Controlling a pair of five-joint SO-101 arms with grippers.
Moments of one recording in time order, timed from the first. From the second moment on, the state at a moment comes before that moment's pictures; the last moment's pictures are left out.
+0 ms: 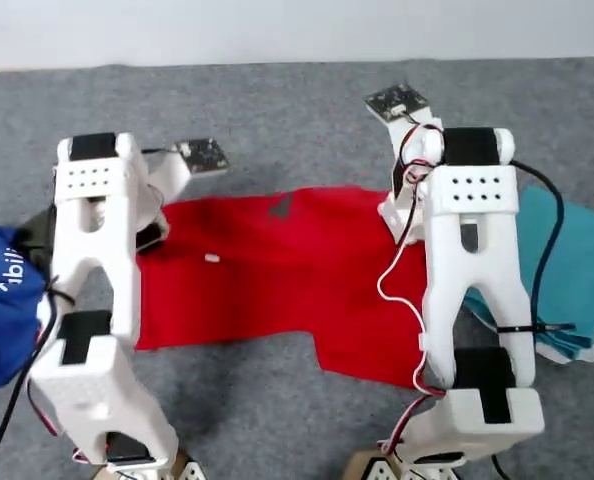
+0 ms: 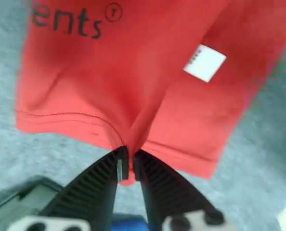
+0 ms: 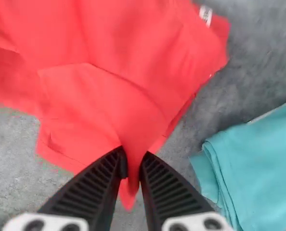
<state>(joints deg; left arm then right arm) -9.7 17.5 -8.7 98.8 -61.2 -4.9 2.5 -14.3 100.5 22.6</state>
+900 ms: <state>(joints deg) -13.3 11.1 11.3 98.8 -69.8 -5.0 -22.0 22.1 100.4 25.9</state>
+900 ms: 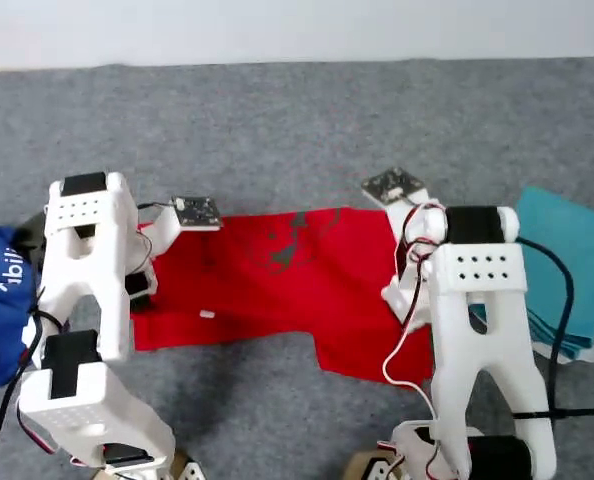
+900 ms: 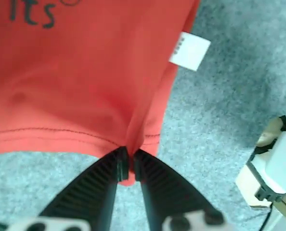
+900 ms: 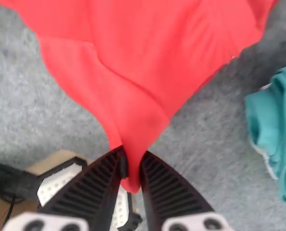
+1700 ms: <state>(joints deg) -12.7 10.5 0.3 94.2 -54.5 -0.7 -18.3 17.8 76.3 26.0</state>
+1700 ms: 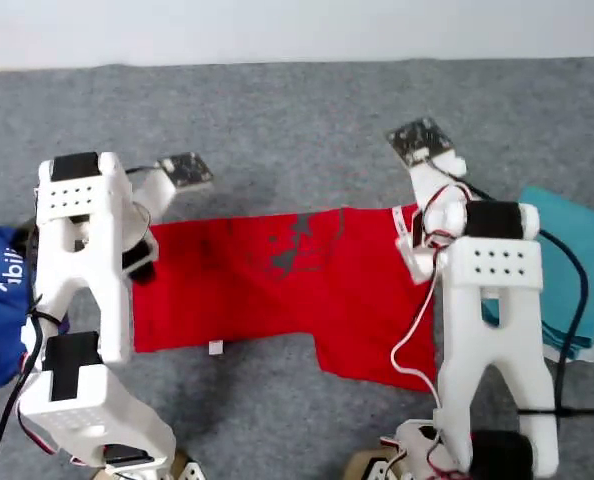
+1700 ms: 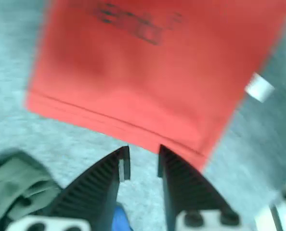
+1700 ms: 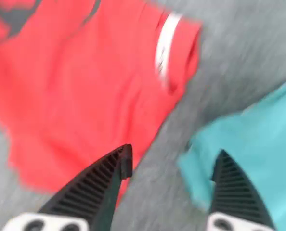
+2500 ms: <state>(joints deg) -9.0 10.5 20.9 64.9 -33.7 -0.6 25.0 5.6 40.9 26.0</state>
